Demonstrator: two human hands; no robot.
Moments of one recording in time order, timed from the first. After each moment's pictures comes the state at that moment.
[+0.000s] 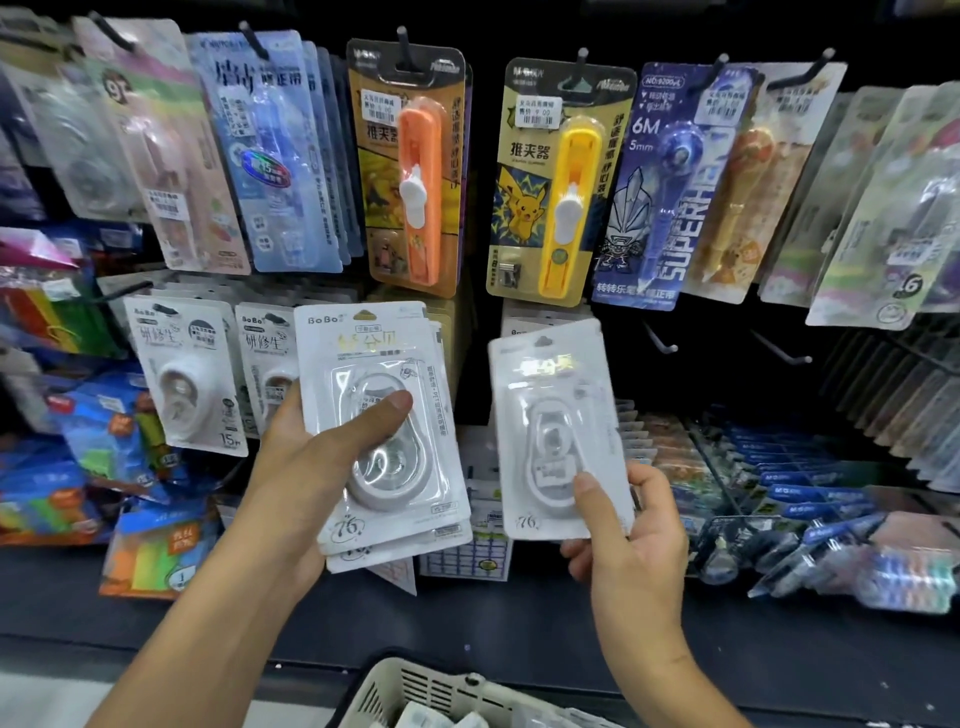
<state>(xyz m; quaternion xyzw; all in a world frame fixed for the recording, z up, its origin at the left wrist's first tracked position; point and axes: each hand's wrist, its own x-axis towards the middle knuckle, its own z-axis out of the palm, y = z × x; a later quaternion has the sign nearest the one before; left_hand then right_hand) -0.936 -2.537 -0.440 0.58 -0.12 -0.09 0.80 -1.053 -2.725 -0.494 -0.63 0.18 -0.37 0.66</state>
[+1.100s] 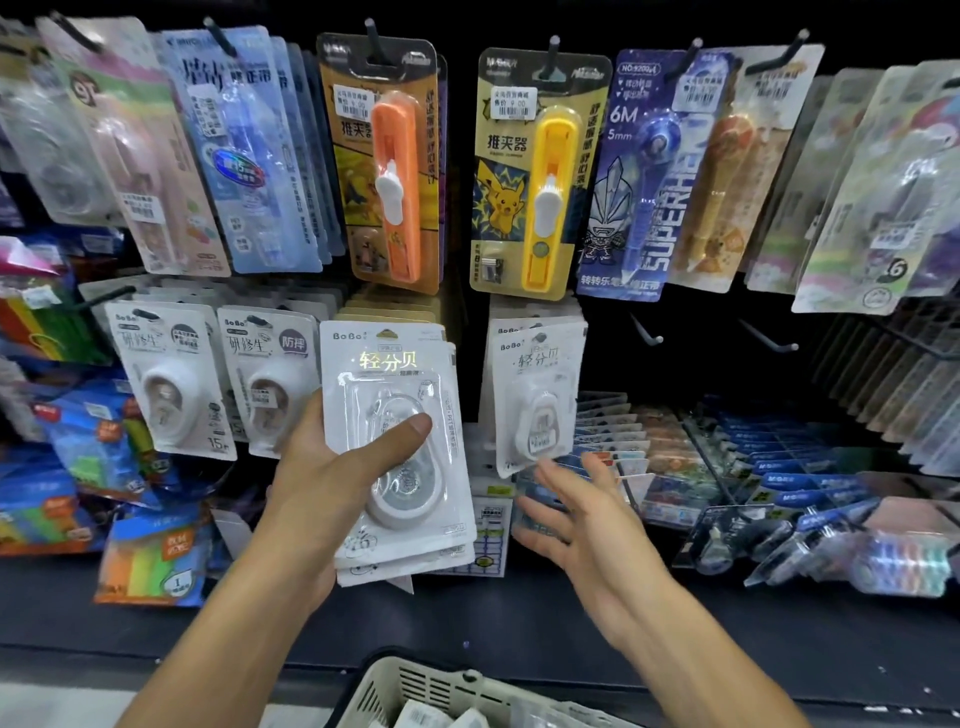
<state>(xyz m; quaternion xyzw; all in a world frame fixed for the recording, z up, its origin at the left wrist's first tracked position) -0.943 -2.553 -0.449 0.63 -0.12 -0.07 0.76 -1.034 -2.742 -0.491 -0.52 0.20 -0.13 0.82</state>
